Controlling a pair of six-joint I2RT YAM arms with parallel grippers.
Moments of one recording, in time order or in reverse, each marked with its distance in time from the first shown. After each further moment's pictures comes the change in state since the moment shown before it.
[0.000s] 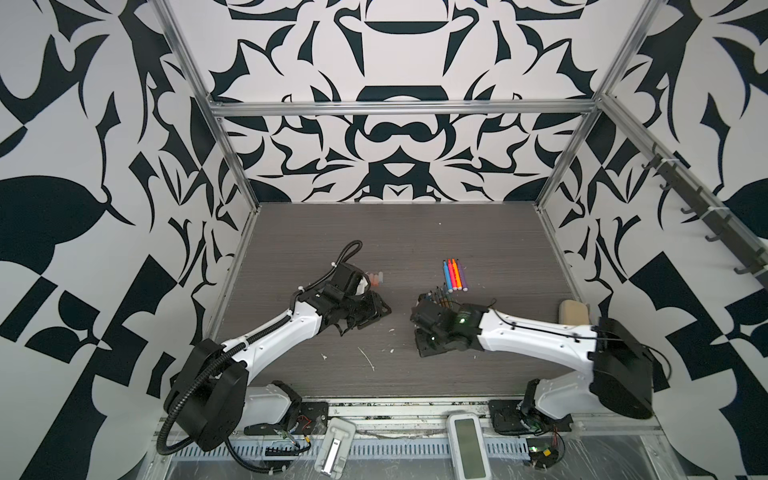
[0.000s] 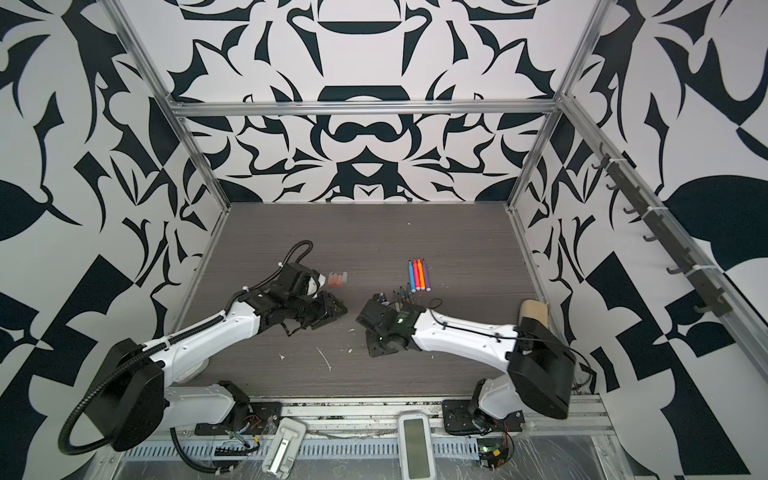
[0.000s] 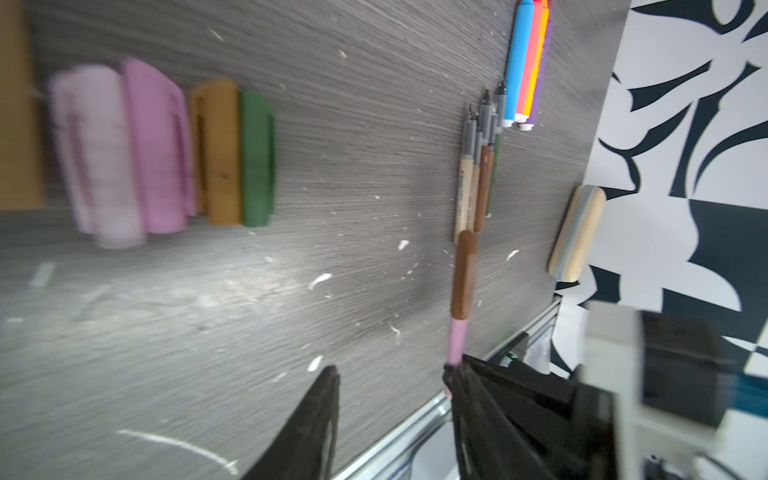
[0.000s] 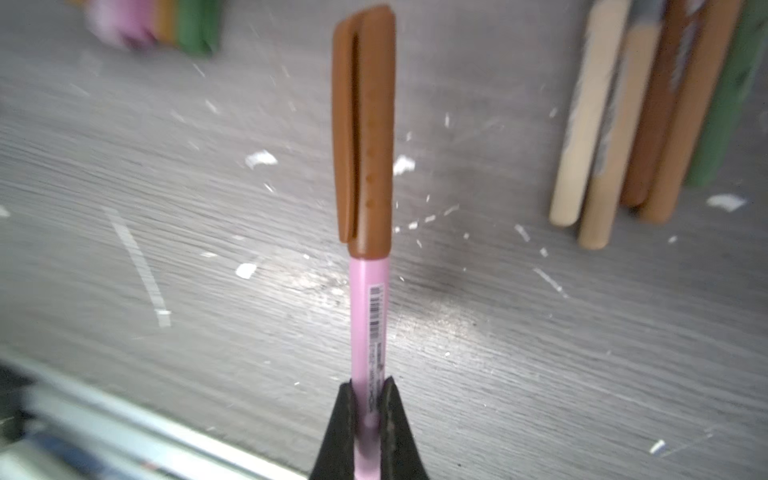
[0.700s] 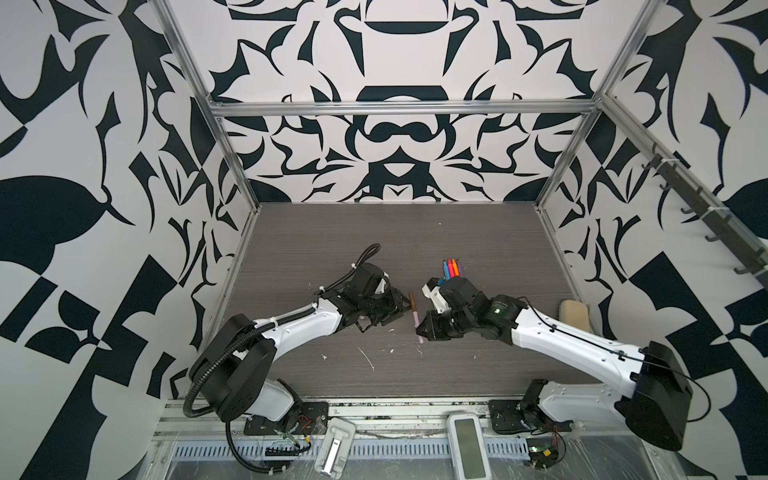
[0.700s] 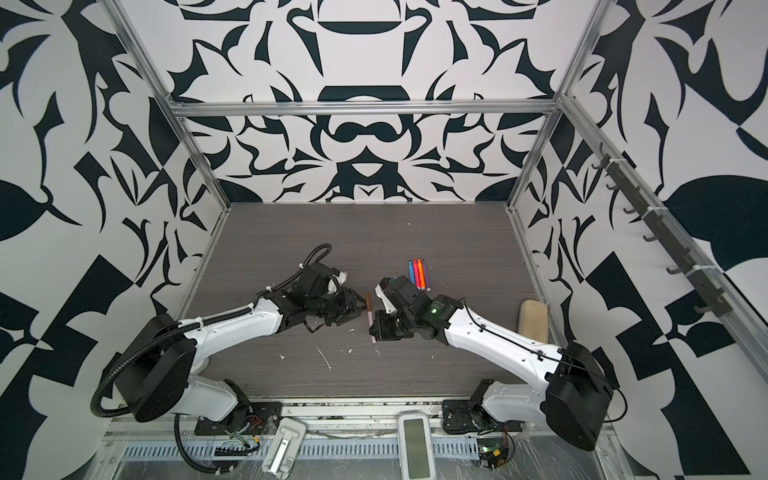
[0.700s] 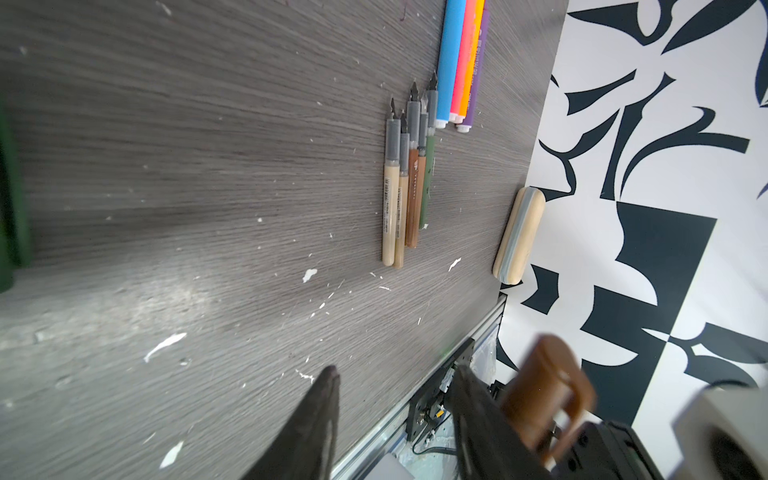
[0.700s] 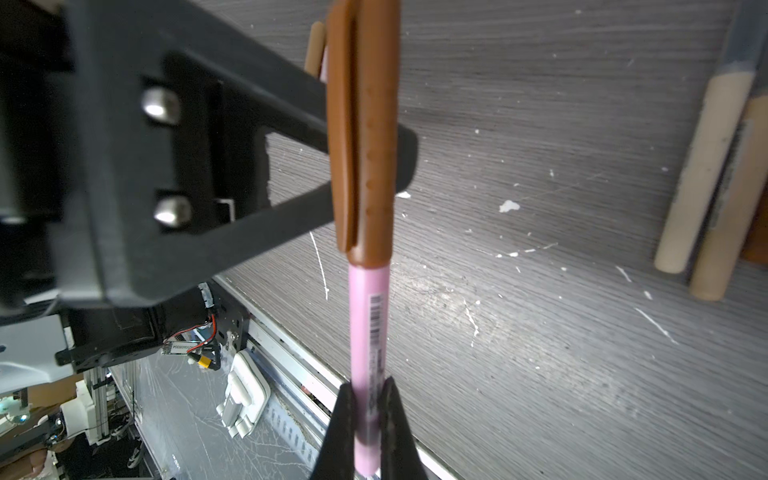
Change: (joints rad) left arm -0.085 0.159 0.026 0.273 0.019 -0.169; right arm -0.161 -0.147 -0.053 0.124 -0.313 -0.039
